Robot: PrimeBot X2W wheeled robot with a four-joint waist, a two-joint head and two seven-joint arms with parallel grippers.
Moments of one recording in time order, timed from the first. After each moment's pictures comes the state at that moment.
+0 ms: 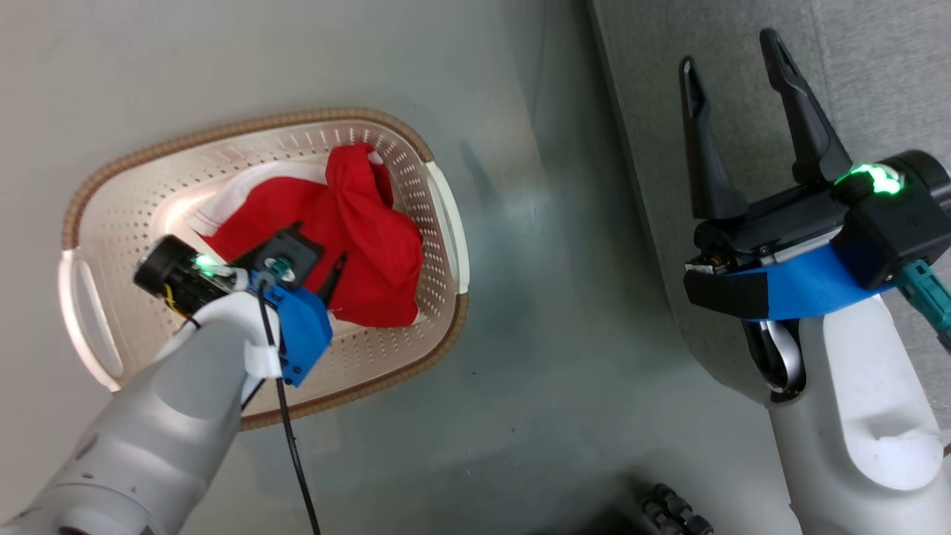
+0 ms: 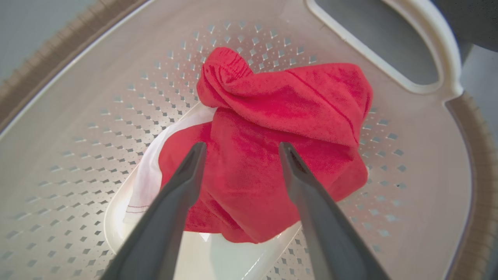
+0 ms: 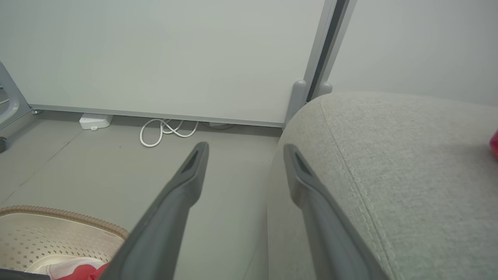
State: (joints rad) left arm -0.90 0.26 -1.07 1.10 -0.52 -0.13 -0.23; right arm -0.55 -0.05 0.10 0.08 0.03 0.13 -0.26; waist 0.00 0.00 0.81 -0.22
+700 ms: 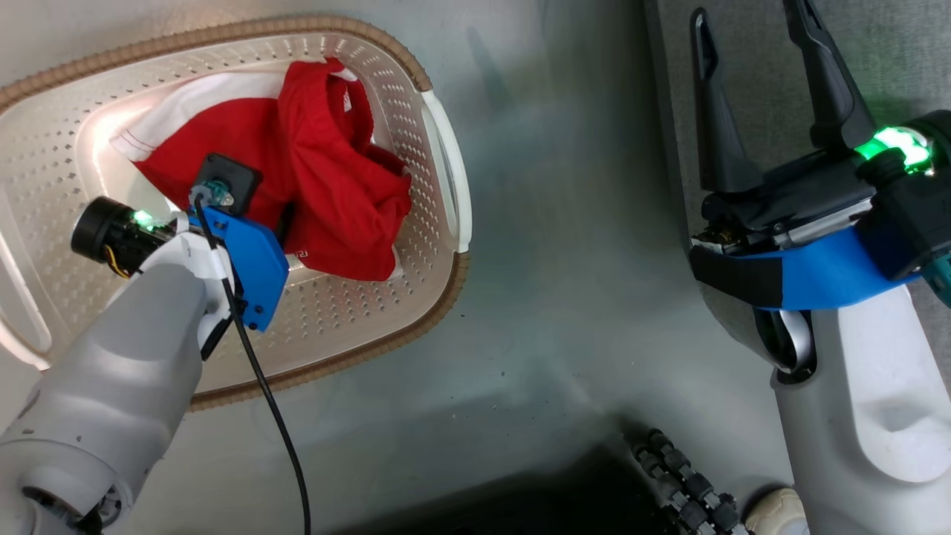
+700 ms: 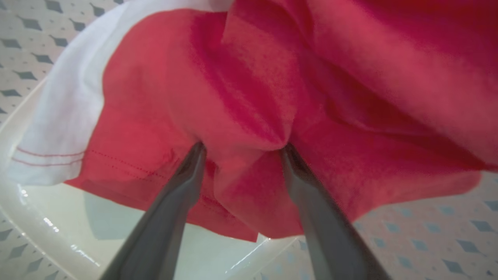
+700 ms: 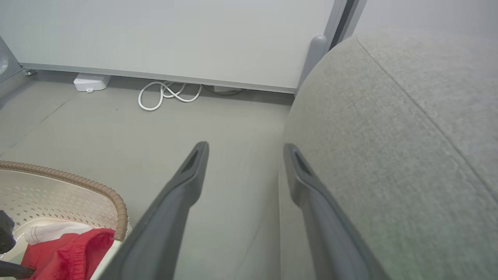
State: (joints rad) left arm -1.02 0.31 -1.17 1.14 -0.79 -0.13 -0.07; right arm -0.60 -0.05 0.11 0.02 0.01 0.13 -0.26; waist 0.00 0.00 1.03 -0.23
